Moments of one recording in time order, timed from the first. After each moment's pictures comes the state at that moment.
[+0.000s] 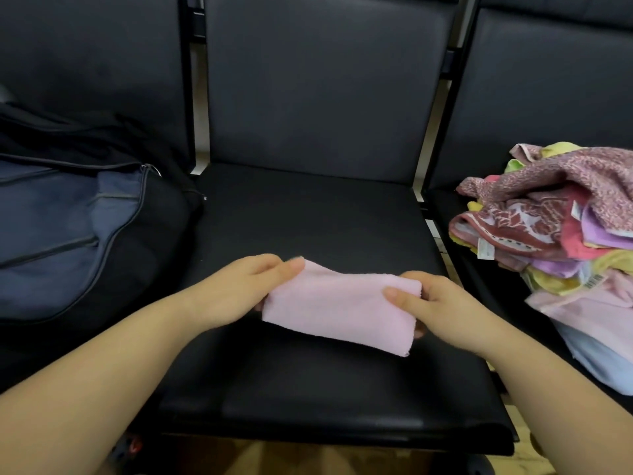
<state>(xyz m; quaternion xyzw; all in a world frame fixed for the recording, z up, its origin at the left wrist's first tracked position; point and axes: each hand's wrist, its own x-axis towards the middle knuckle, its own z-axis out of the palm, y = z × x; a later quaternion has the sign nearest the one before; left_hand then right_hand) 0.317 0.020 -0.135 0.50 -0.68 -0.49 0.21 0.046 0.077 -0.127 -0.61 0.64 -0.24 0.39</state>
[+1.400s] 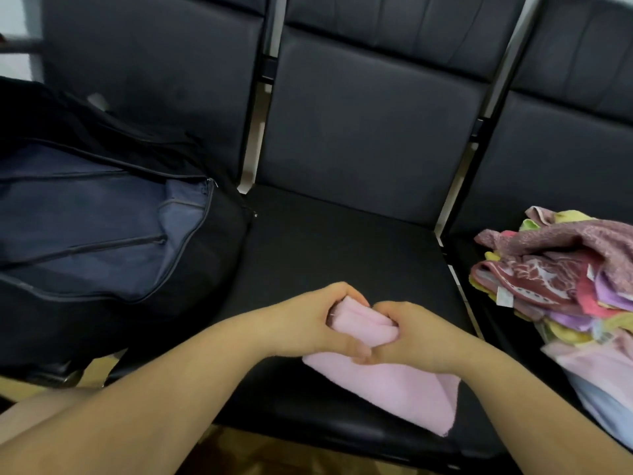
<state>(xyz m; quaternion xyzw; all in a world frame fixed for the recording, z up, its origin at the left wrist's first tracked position) 0.323 0.054 -0.120 0.38 -0.75 -0.51 0.18 0.129 0.071 -0.098 -0.72 0.62 -0.01 0.30</state>
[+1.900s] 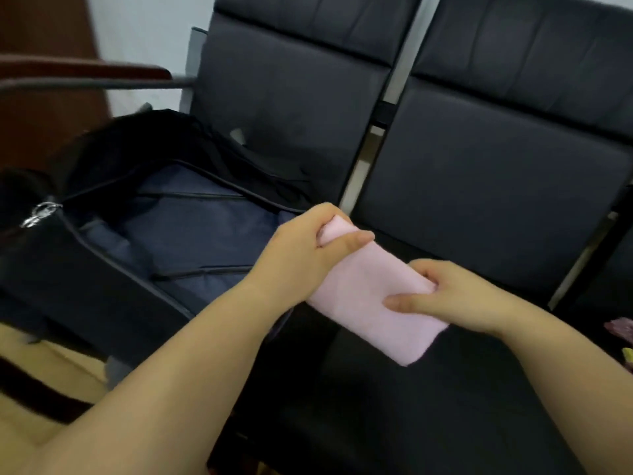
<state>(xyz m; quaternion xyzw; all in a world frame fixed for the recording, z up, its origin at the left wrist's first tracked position) 0.466 0.020 -0.064 0.53 -0.62 -0.30 0.50 0.255 -0.024 -0.040 -0.78 0.56 -0.06 0.28</state>
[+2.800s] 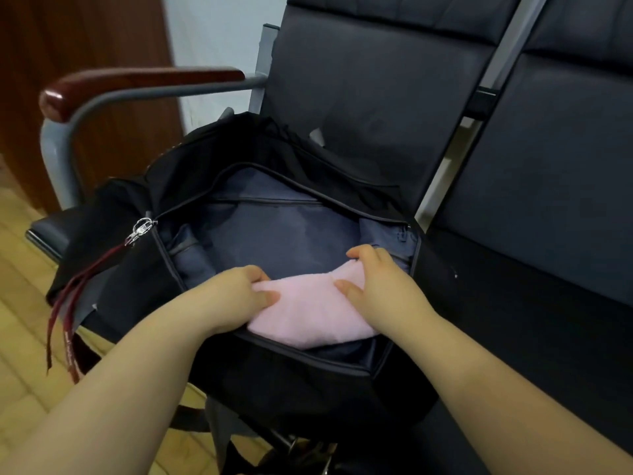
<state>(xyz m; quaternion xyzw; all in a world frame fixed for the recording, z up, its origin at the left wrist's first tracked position) 0.639 0.020 -0.136 0.77 -0.51 -0.31 0.20 0.443 -0.061 -0.132 -0.85 0.50 -0.11 0.13</state>
